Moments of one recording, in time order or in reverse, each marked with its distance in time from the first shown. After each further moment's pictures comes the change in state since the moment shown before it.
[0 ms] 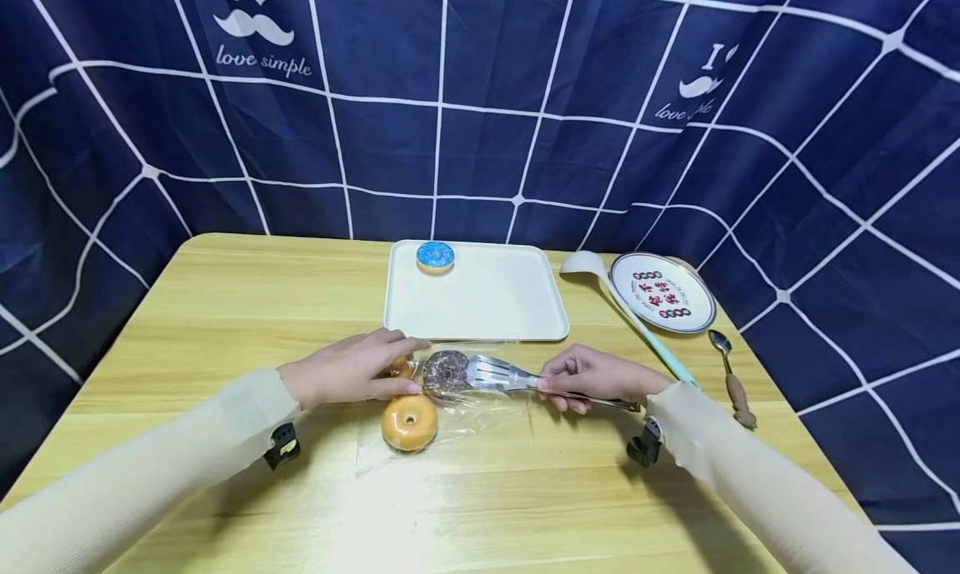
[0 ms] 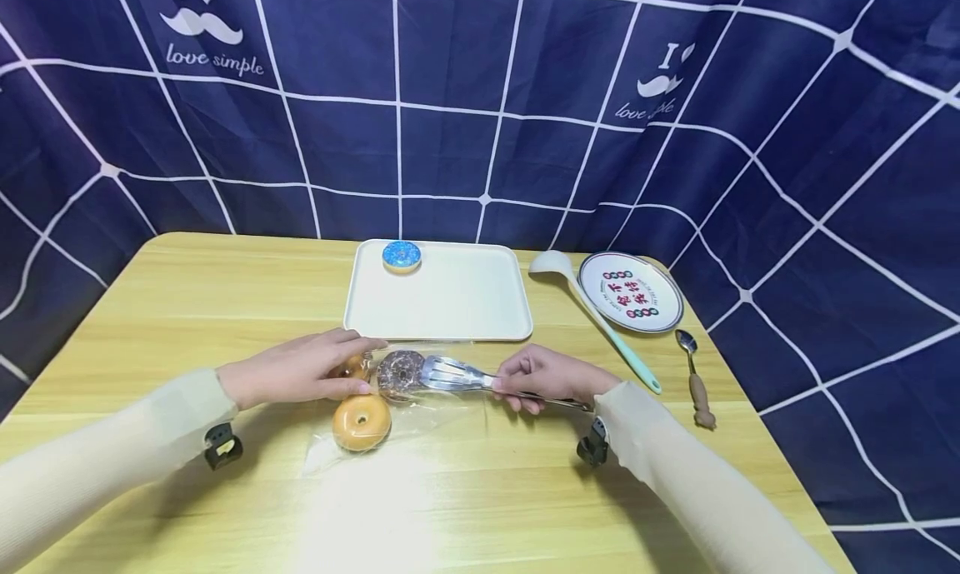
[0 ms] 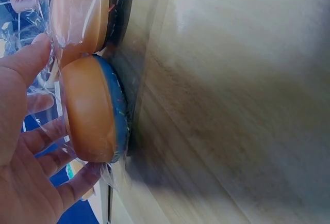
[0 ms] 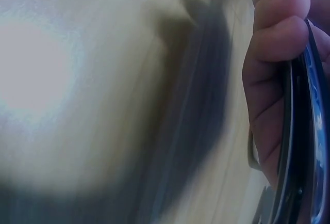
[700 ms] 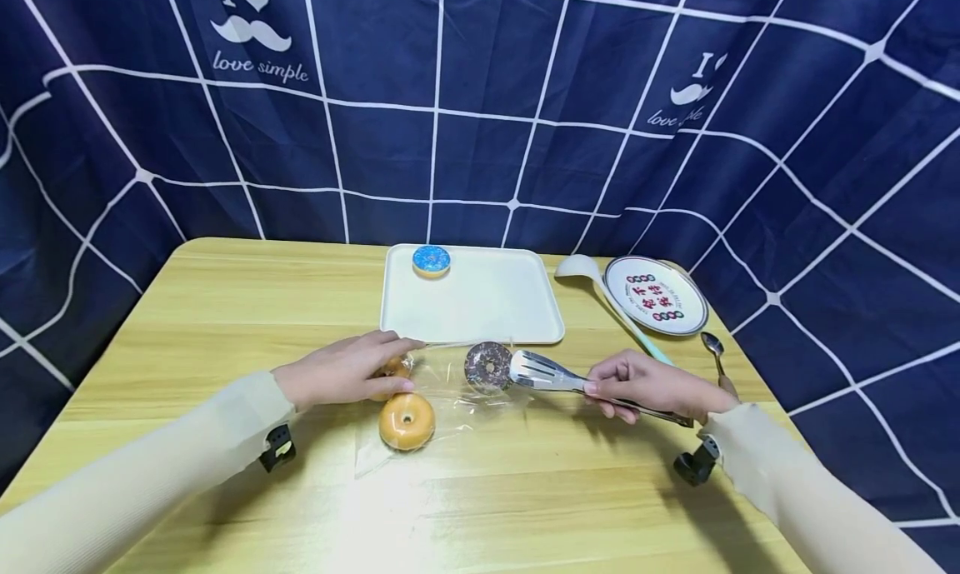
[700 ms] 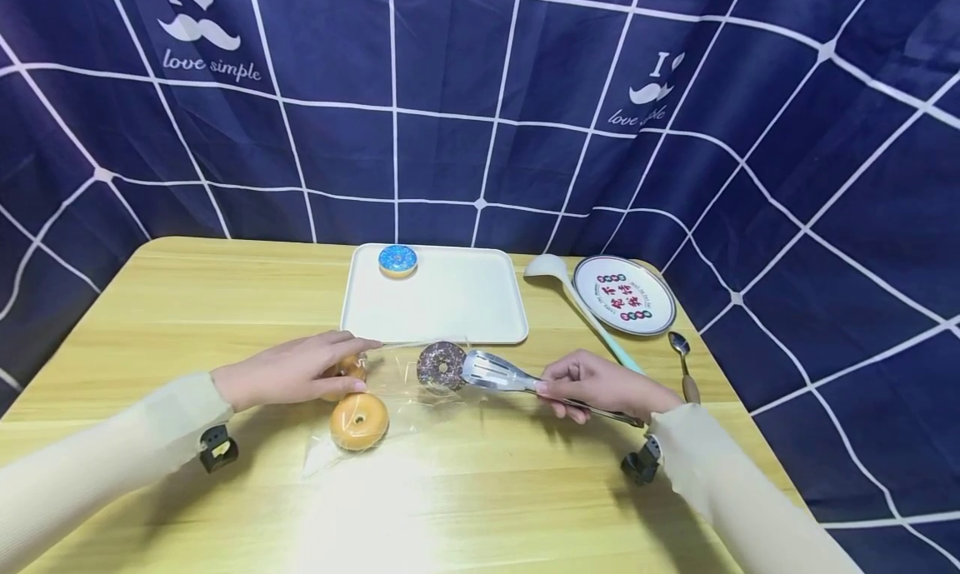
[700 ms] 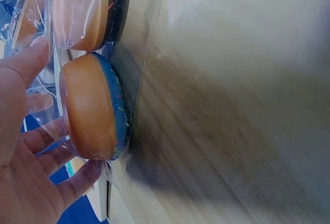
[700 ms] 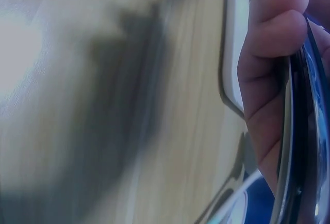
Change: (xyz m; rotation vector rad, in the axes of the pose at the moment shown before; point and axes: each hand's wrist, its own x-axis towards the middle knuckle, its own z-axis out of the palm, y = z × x) left_hand 0.000 -0.008 0.001 -0.060 0.019 -0.005; right_hand -0.064 -0.002 -0.013 -0.039 0.062 -0.065
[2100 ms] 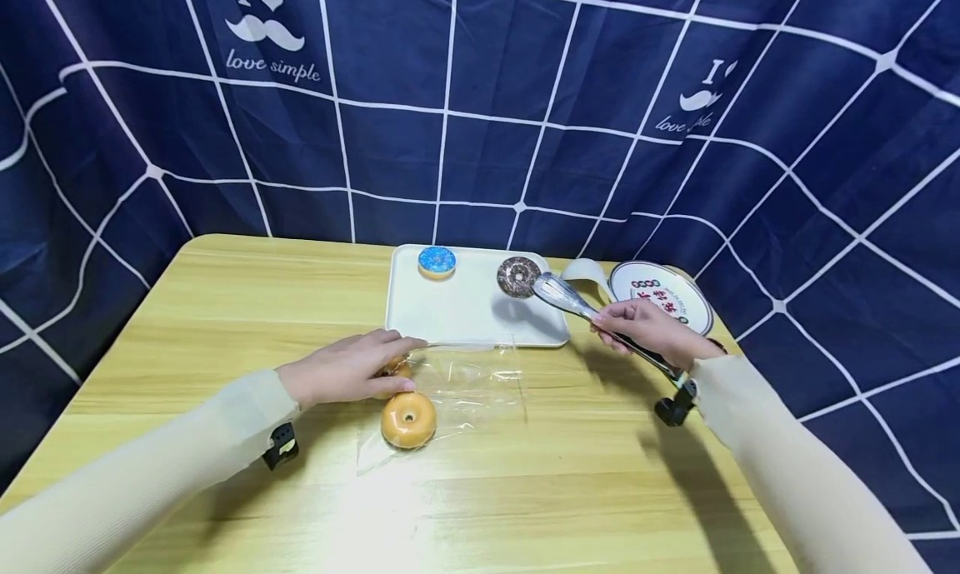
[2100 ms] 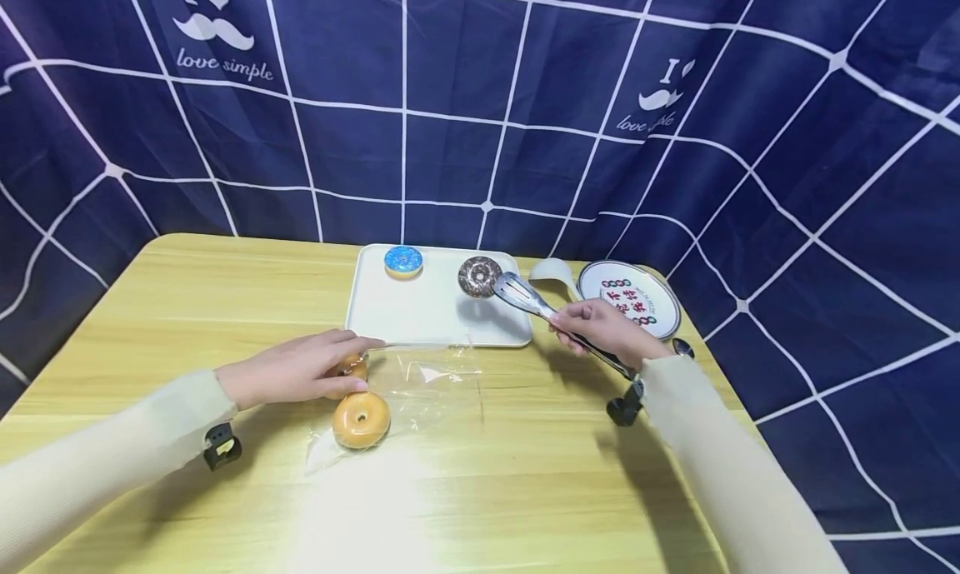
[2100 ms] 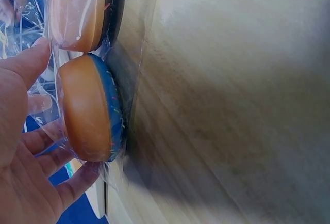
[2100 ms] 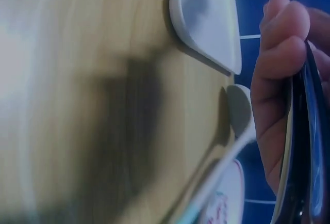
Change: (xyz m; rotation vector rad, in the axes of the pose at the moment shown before) left_hand -0.002 0.000 -0.001 0.036 0.010 0.007; right_hand 0.028 0.004 -0.063 0.001 0.371 0.166
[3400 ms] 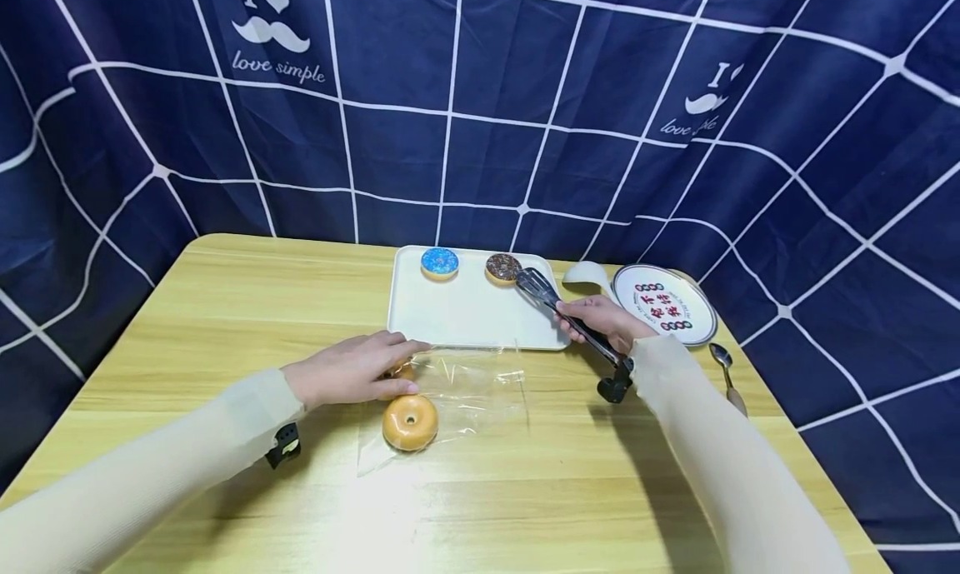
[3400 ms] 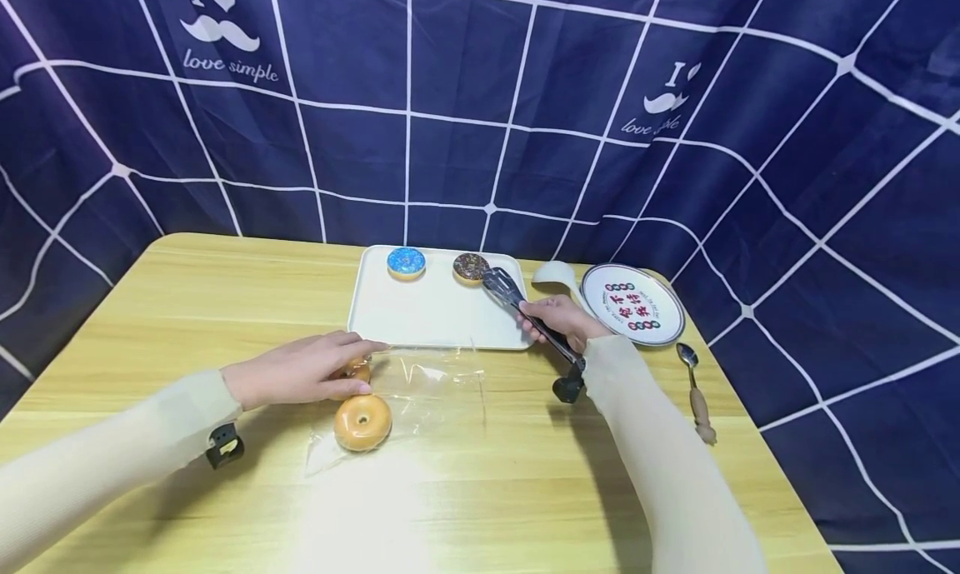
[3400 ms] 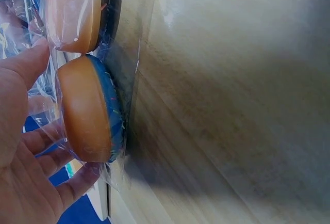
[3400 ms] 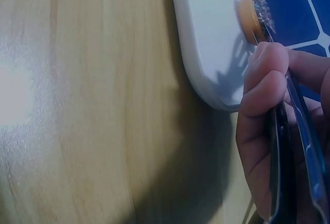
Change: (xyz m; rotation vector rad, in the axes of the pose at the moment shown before) left_hand 0.002 0.002 0.002 0.066 0.003 0.020; right_hand 0.074 -0.002 0.028 0.252 0.025 0.254
